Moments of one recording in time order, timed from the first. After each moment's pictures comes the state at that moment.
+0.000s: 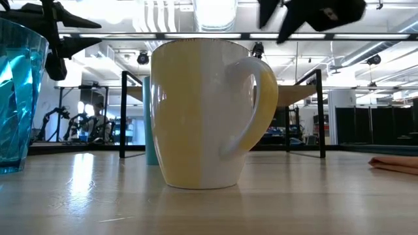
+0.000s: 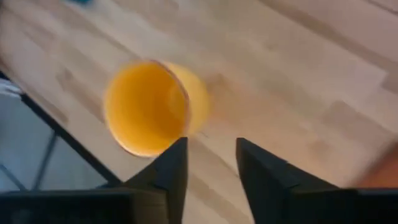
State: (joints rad) left arm -0.41 0.18 0.03 0.58 -0.97 -0.40; right arm 0.40 1.82 1.59 -0.92 0.12 1.42
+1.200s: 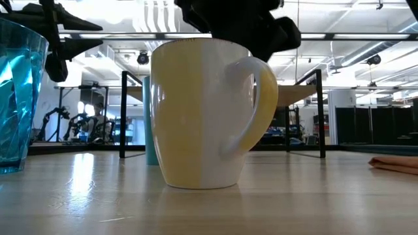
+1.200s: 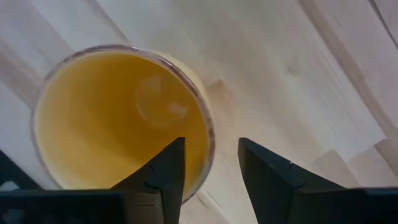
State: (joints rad) left arm -0.41 0.19 0.03 0.53 -0.95 -0.41; right arm 0.36 2.24 2.07 -1.26 0.03 1.04
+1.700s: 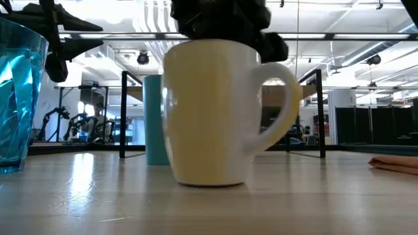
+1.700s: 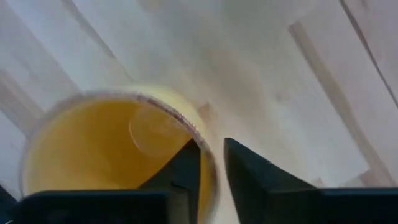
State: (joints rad) left arm -0.41 0.19 0.03 0.51 -0.95 -0.40; right arm 0.31 2.24 2.04 -1.21 0.04 0.93
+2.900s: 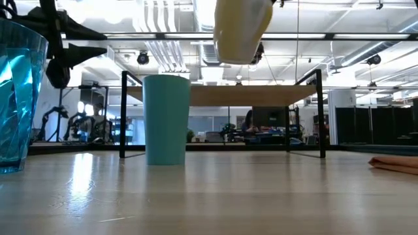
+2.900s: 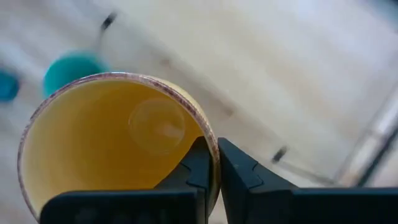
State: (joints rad) left arm -0.41 0.28 0.03 0.45 -0.91 -0.47; right arm 0.14 1.89 2.13 -1.57 0.38 1.00
